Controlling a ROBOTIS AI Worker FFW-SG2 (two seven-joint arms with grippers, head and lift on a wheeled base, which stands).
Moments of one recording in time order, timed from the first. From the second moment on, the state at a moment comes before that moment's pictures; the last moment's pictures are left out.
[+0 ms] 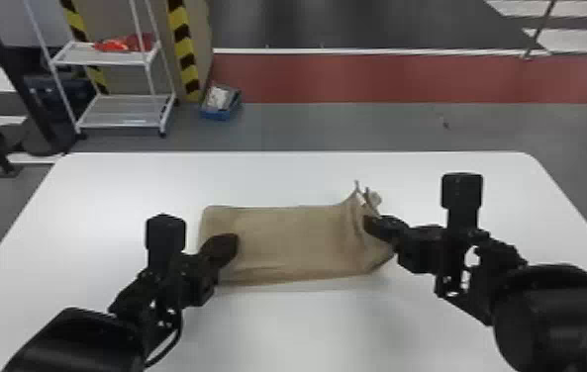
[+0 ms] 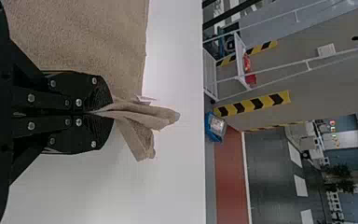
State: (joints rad) left arm 0.12 0.19 -0.14 -1.71 0.12 0.41 -0.23; right arm 0.01 -0.13 0.06 -1.85 -0.23 0.78 0.30
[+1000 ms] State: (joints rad) left arm 0.14 0.23 -0.11 -1.84 0.15 0.52 -0.25; right arm 0.03 -0.12 -0.10 -2.18 -0.34 1.12 0.29
